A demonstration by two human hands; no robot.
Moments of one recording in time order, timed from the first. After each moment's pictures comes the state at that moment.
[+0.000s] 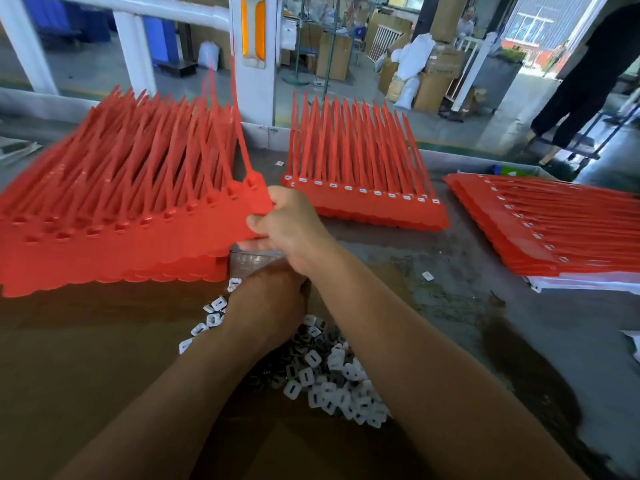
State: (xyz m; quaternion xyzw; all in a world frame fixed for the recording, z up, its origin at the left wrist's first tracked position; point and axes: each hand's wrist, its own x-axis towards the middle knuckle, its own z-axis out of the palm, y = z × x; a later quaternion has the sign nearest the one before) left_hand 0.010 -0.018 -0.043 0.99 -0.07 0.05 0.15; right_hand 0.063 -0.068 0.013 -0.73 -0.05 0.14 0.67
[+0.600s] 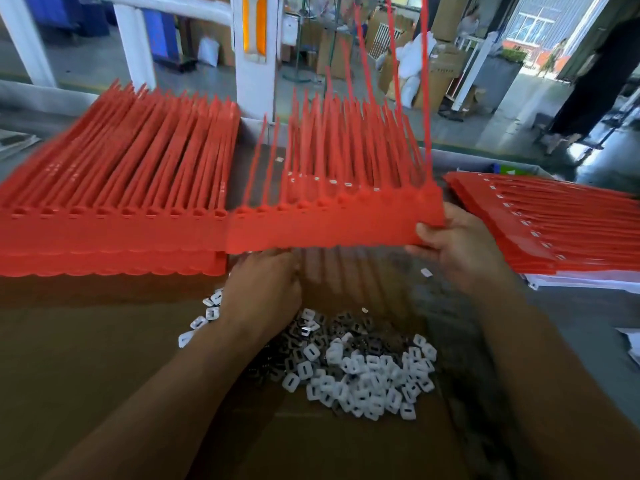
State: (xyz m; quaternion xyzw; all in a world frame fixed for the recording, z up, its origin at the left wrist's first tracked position) left_hand 0.010 -0.015 -0.039 0.96 -0.08 0.13 0.24; right_hand 0.046 -0.236 0.007 -0.70 0.04 -0.04 0.71
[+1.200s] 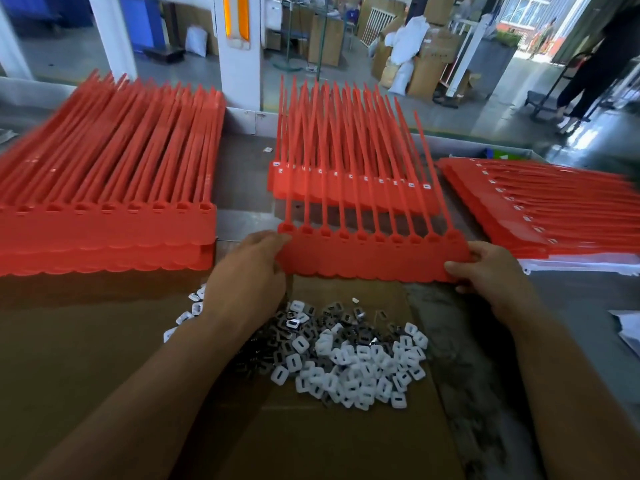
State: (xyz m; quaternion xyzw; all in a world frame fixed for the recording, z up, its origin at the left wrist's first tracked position) left_hand 0.009 -0.013 -0.037 0.95 -0.05 0.10 0.28; right_hand 0.025 -0.297 -0.026 -0.83 0.16 -0.05 0.53
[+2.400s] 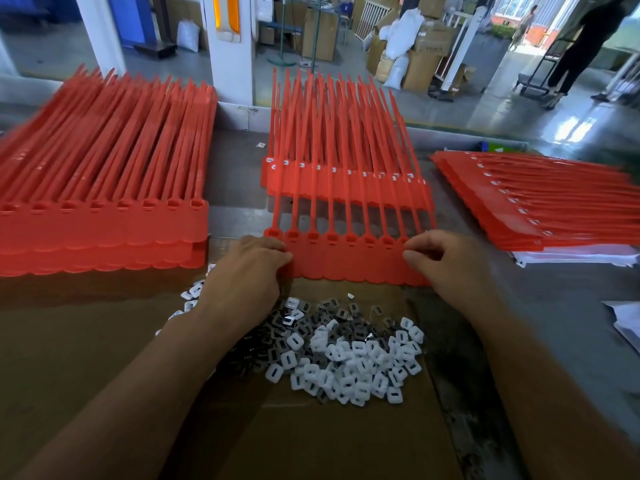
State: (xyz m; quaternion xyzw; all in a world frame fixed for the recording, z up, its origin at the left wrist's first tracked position) left_hand 0.014 -0.011 -0.041 0.97 -0.14 0.08 0.21; right_hand 0.013 -0.256 -0.018 -0.94 -0.01 -0.13 0.30
